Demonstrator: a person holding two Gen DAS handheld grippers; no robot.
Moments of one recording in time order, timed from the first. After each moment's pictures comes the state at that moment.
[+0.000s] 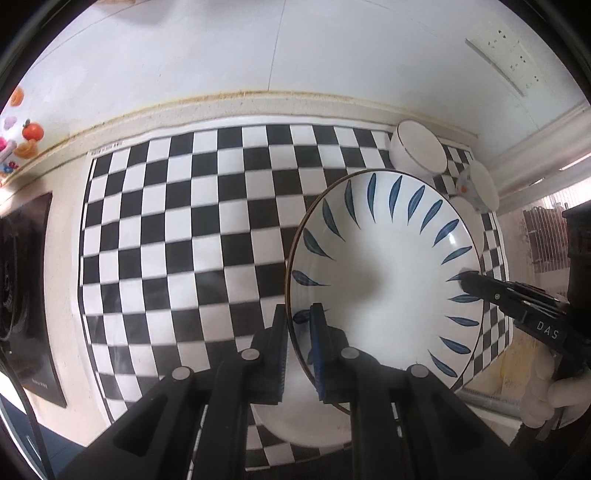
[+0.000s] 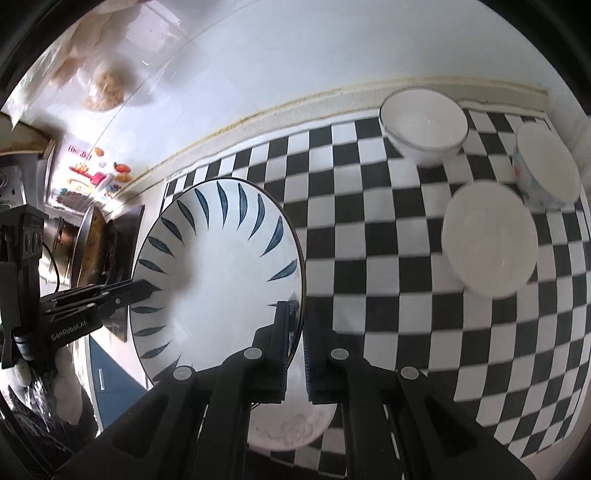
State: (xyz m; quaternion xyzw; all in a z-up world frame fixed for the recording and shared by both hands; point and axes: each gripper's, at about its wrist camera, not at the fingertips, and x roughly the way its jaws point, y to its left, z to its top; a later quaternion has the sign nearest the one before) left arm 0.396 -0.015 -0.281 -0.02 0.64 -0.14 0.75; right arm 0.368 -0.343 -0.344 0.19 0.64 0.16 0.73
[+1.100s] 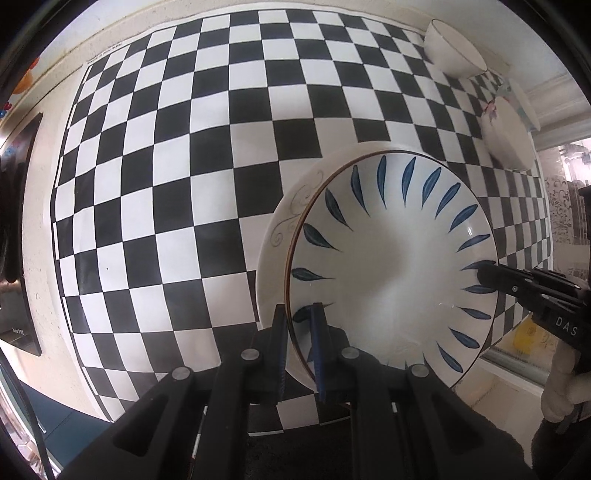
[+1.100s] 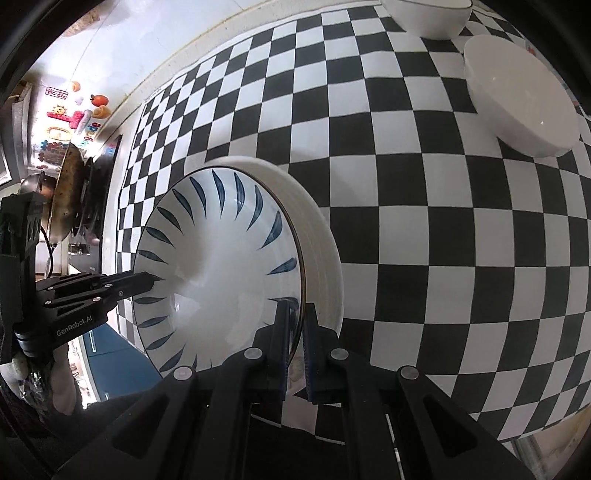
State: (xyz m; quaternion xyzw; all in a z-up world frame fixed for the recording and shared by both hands) left arm 0.323 -0.009 -0.374 0.01 0.72 -0.11 0.69; right arm 0.296 -0.313 -0.439 0.17 0.71 0.17 0.66
